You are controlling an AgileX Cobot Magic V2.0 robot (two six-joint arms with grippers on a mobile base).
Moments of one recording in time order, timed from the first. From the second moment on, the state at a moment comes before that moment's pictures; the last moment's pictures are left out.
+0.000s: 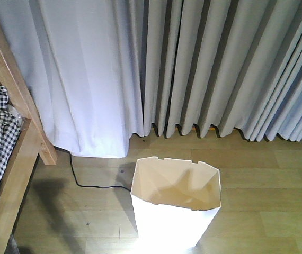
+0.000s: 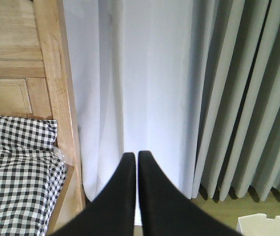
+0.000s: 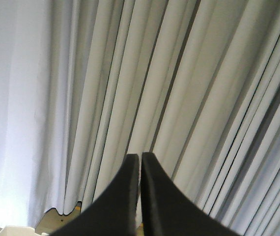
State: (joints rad) left arm 0.02 -0.02 0.03 -0.01 0.25 -0.05; right arm -0.01 0.05 -0.27 0.21 0.43 -0.40
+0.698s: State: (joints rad) left arm 0.02 -0.02 0.03 -0.01 0.25 -0.05; right arm 0.12 -0.01 0.03 -0.09 0.08 0.10
